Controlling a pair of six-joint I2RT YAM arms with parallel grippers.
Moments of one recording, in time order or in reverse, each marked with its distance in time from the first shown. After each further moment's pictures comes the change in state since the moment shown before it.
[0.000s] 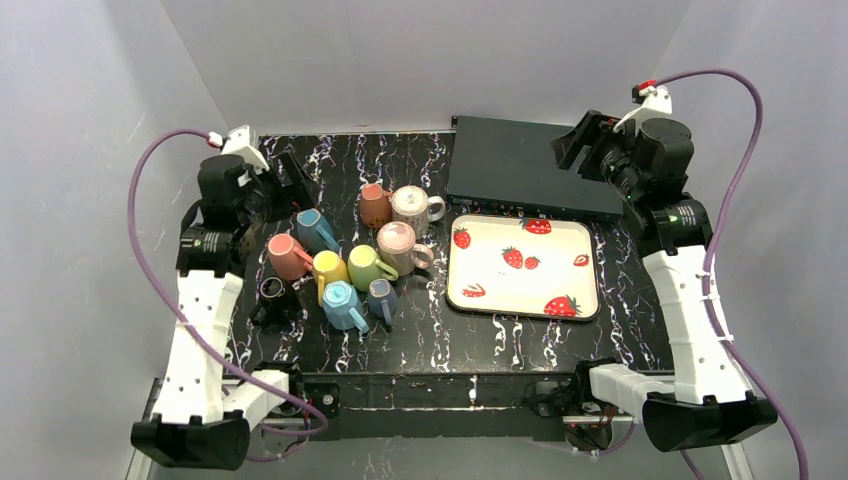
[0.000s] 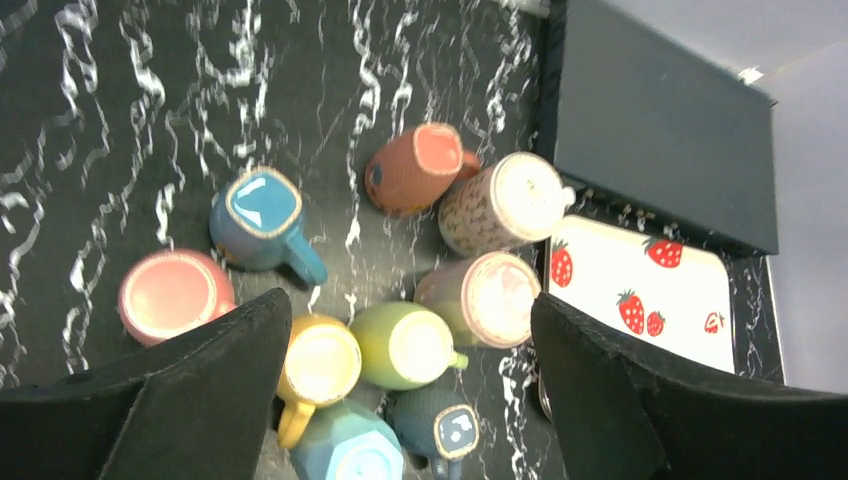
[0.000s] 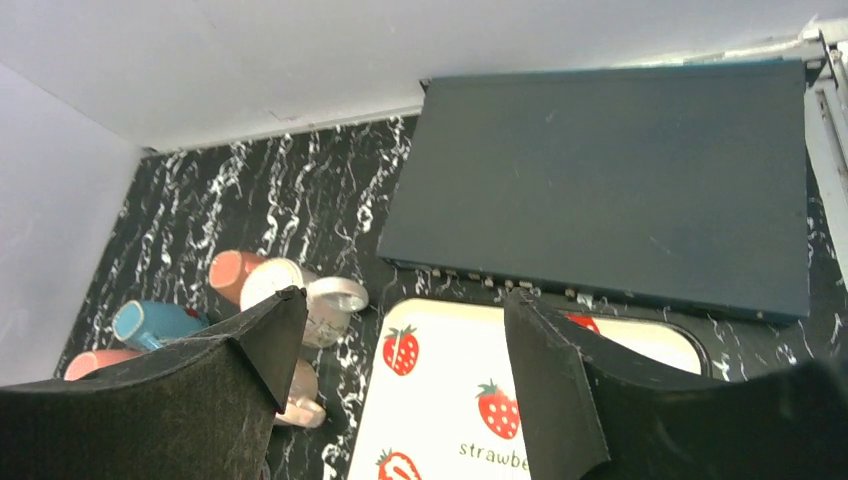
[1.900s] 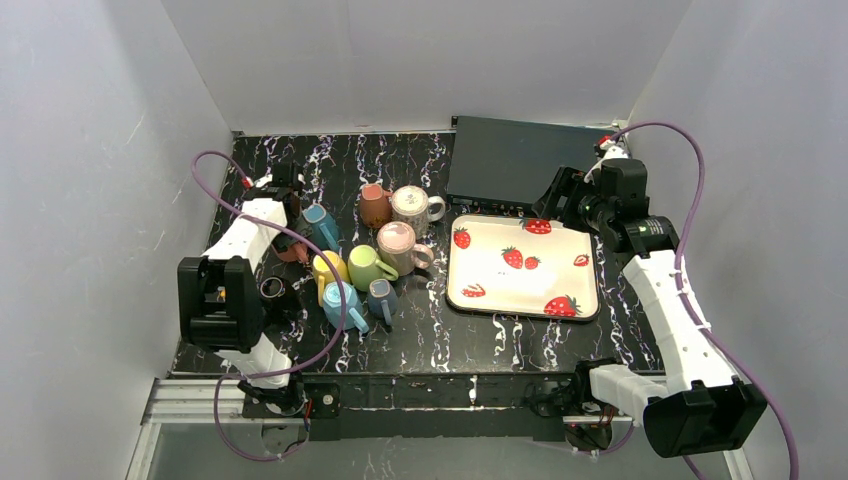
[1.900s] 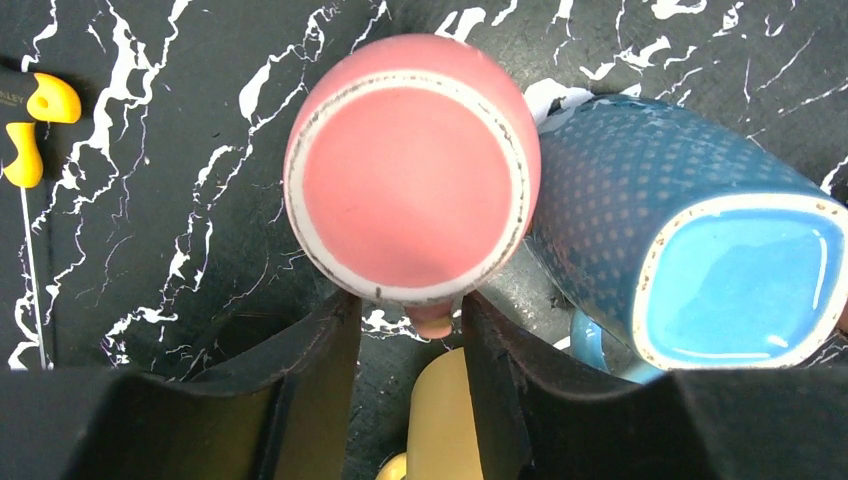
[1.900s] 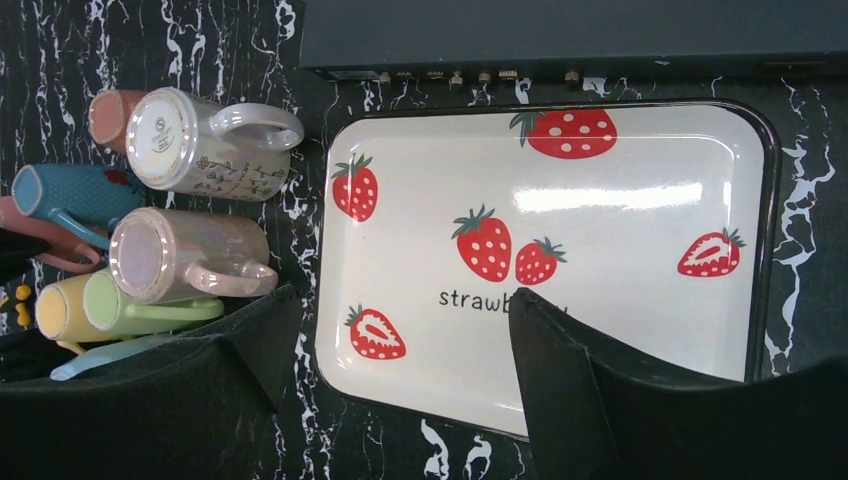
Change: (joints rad) left arm 0.002 0.611 -0.119 -0.056 -0.516 -0.258; right arm 0.000 -0.024 -0.308 -0.119 -0.053 0.050
